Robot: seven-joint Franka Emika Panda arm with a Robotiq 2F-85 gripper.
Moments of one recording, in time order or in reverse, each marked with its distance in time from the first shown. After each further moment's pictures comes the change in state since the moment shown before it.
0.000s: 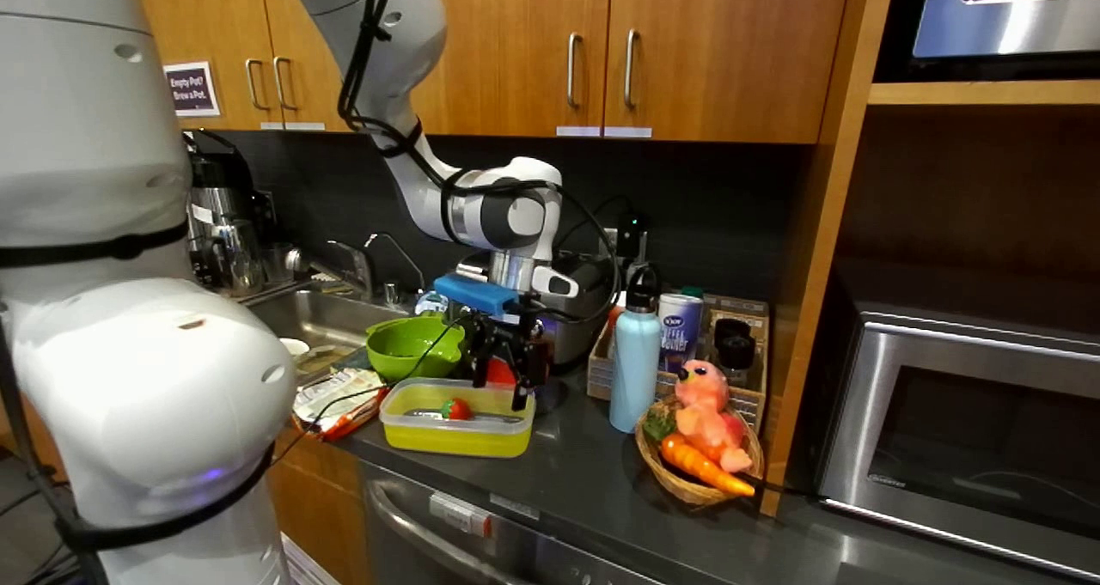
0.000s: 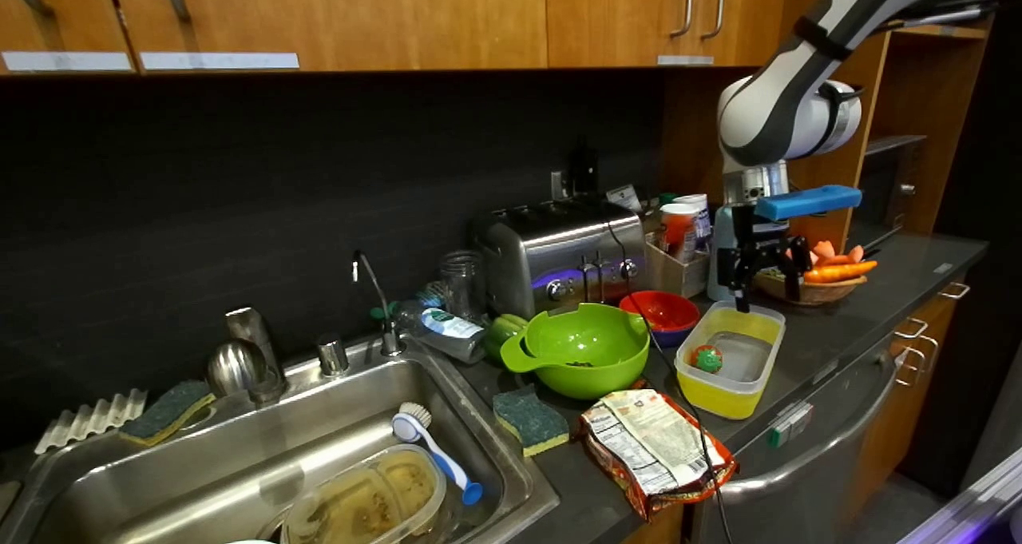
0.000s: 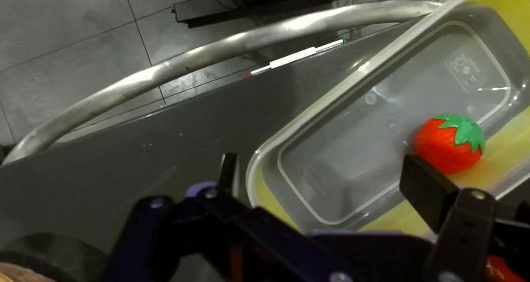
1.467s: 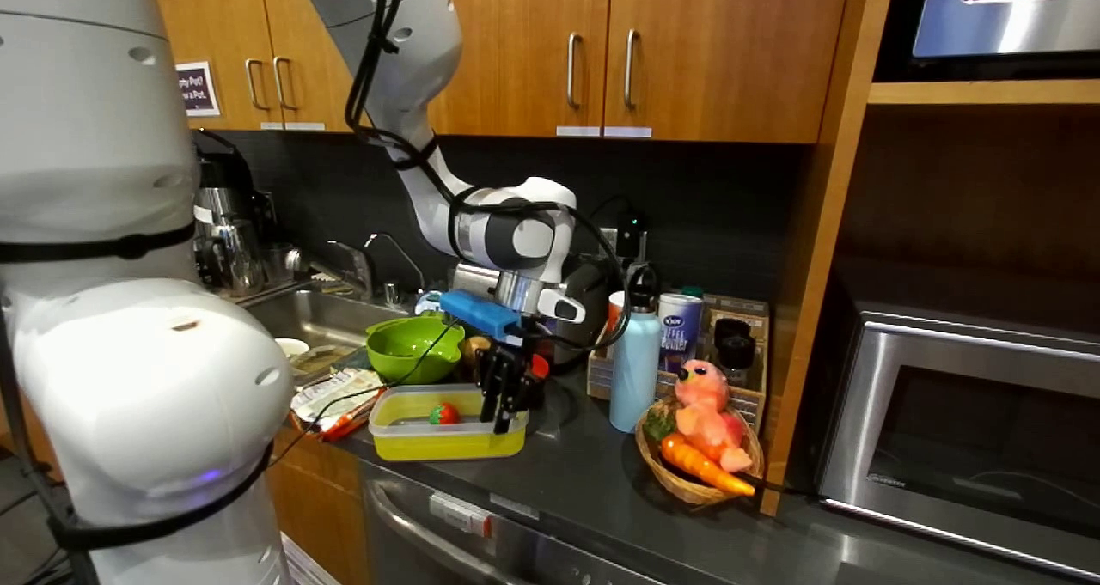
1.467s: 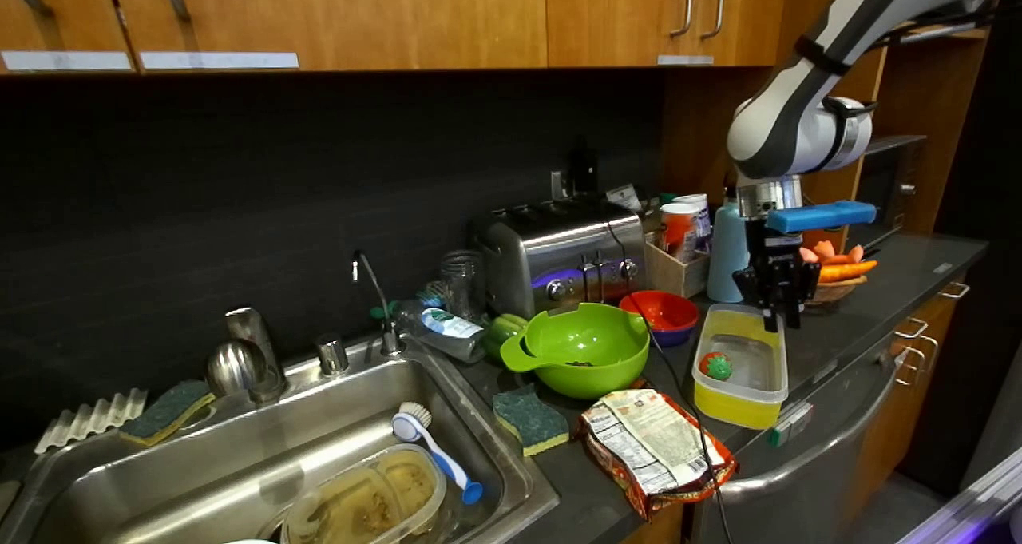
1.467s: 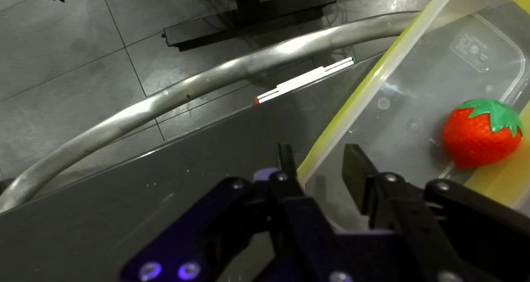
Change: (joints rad) arm -0.024 0.041 -0.024 -0.025 0.052 0.020 -0.030
